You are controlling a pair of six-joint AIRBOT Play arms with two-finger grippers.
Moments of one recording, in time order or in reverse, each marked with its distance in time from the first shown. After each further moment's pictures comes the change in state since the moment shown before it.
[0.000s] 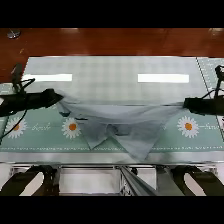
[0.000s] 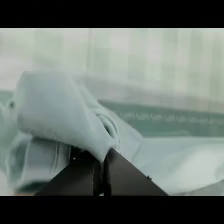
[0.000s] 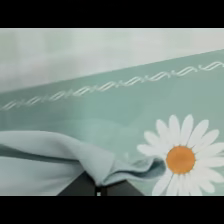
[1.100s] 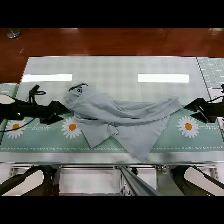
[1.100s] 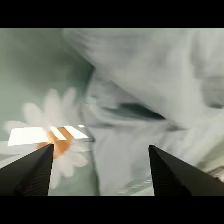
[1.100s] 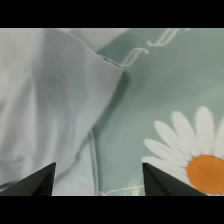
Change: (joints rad) left arm 0.176 -0.275 -0.098 -0.114 -0.246 0.134; right arm -0.548 -0.360 -0.020 0.615 0.061 -0.464
